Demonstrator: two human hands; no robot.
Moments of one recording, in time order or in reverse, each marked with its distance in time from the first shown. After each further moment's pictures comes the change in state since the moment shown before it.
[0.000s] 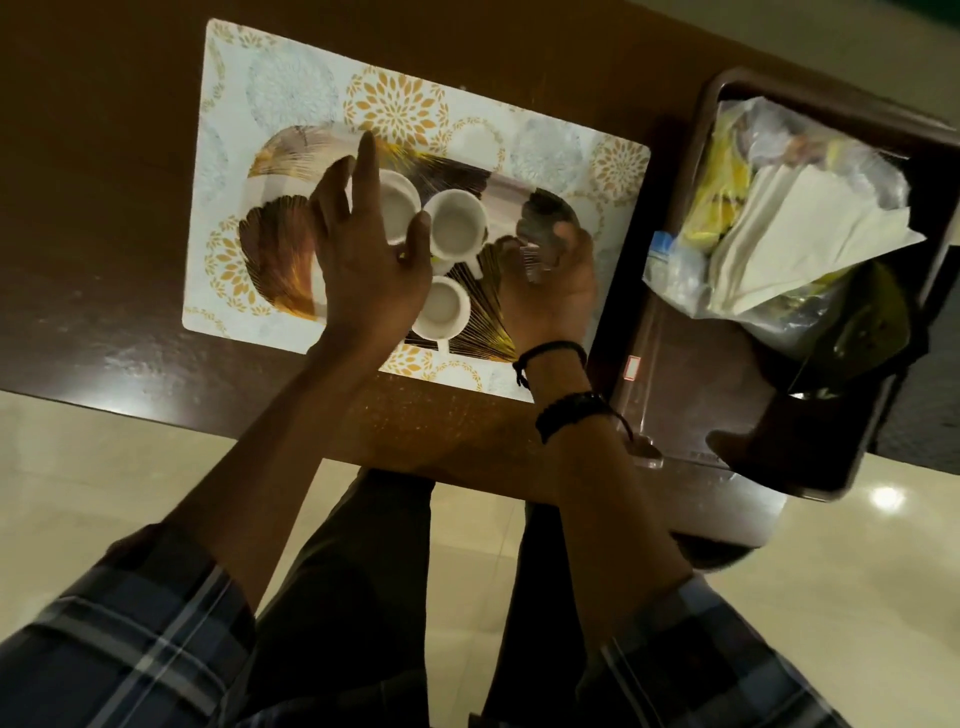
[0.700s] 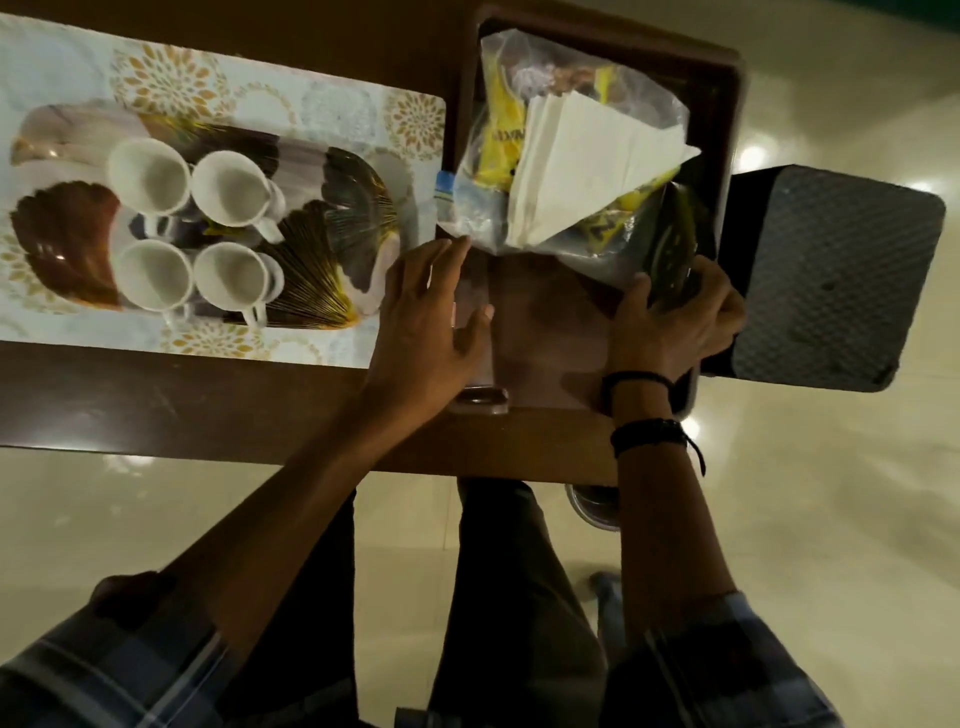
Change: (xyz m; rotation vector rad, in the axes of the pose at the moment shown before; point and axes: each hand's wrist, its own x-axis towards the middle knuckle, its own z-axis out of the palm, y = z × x) left_hand -0.128 0.156 0.085 -0.217 -0.366 0.287; right_hand 0.046 0.131 -0.229 -0.071 0.580 0.121
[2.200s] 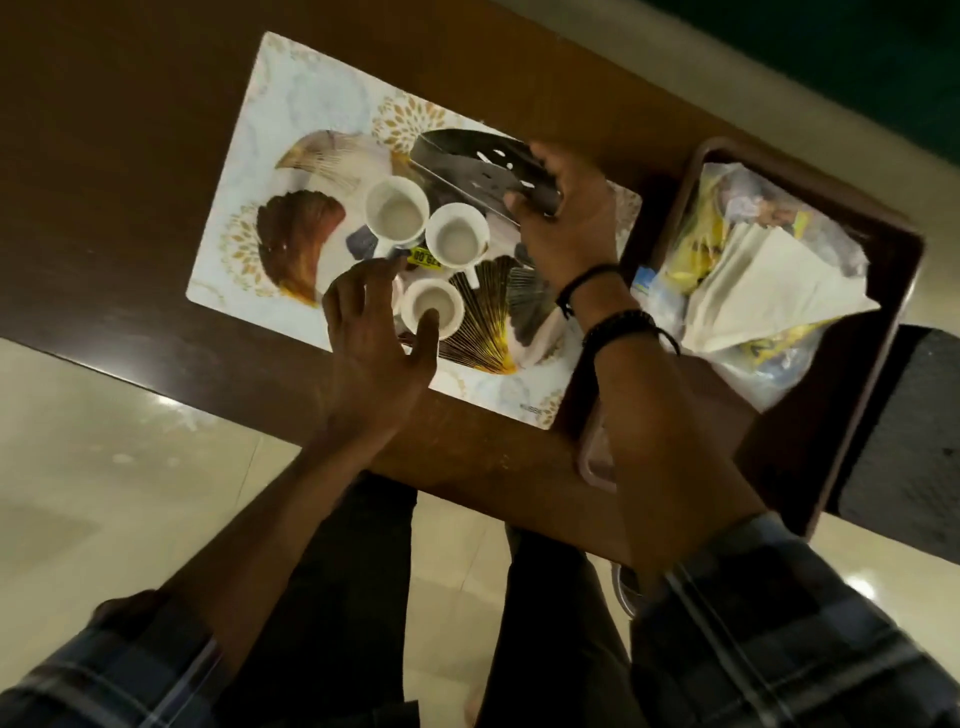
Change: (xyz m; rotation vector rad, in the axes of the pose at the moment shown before) left_hand -0.032 -0.137 -0.115 0.040 0.425 -0.308; right_hand -0.123 -0.177 0.155 0.013 -0.836 -0.724
